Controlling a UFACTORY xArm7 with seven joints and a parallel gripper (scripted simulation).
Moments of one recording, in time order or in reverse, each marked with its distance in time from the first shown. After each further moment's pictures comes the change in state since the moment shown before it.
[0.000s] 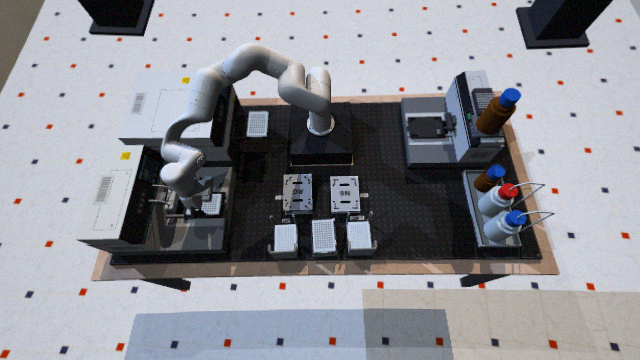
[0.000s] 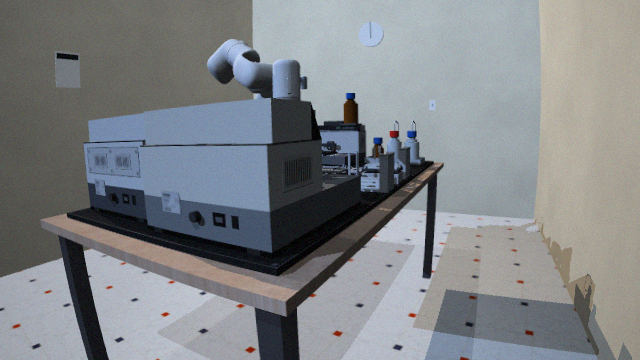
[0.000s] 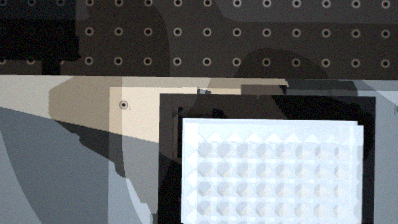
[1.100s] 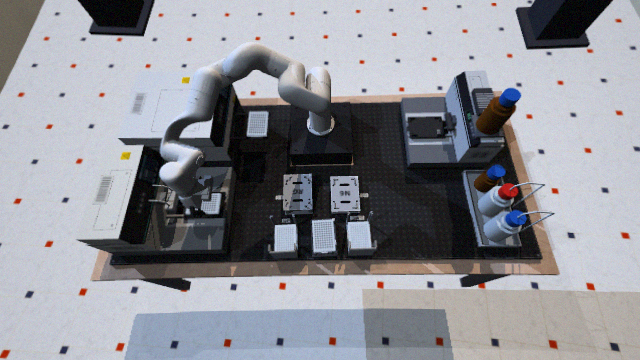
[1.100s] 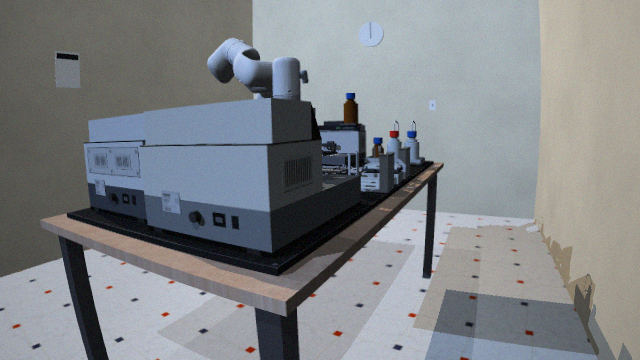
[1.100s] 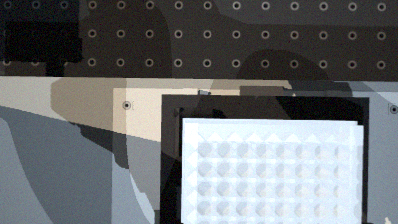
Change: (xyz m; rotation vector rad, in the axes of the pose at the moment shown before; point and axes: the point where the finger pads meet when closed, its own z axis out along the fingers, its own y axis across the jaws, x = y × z) arm 0.000 0.000 -0.006 0.001 0.000 0.000
